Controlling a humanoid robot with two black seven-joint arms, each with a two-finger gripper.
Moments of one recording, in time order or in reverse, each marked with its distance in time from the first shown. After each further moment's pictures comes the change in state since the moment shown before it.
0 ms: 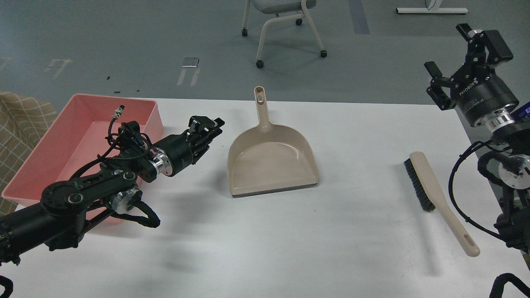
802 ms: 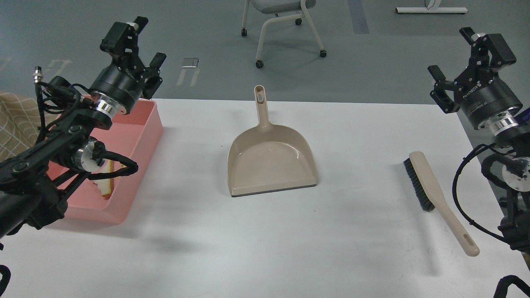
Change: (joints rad) left arm 0.077 0.070 -0.484 -0.008 -0.177 -0.008 -0.175; right arm -0.006 -0.013 0.006 -0.009 0.003 0.000 0.000
